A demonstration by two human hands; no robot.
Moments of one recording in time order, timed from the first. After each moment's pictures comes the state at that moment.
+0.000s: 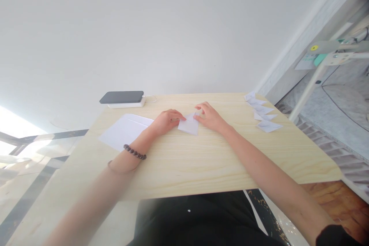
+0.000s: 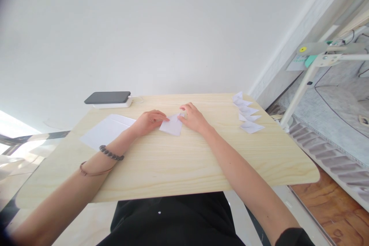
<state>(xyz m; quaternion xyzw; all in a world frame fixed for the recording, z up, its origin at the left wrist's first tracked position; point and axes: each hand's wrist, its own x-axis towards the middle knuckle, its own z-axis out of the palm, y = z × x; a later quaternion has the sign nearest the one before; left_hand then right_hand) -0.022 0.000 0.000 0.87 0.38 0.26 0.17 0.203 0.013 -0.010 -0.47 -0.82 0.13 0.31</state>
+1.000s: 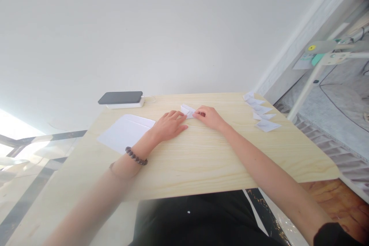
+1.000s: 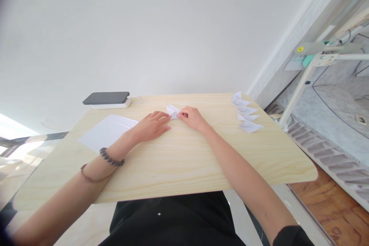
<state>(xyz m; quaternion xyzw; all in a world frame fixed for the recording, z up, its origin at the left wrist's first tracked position) -0.006 -0.020 0.008 0.91 0.39 0.10 -0.04 0.201 0.014 -0.006 -0.45 -0.83 0.17 0.28</state>
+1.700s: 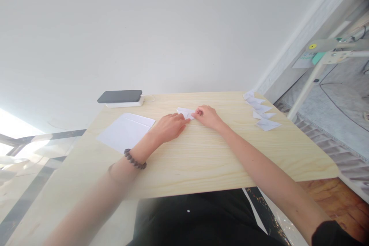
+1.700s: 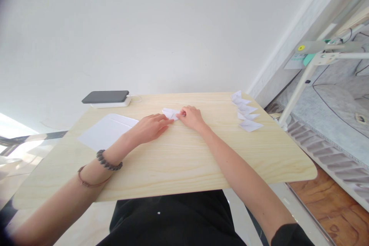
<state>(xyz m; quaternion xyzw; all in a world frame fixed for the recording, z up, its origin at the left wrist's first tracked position) 0.000 -0.030 0.016 0.92 0.37 0.07 -0.07 0.195 0.019 -0.011 -0.56 -0.79 0.12 0.23</state>
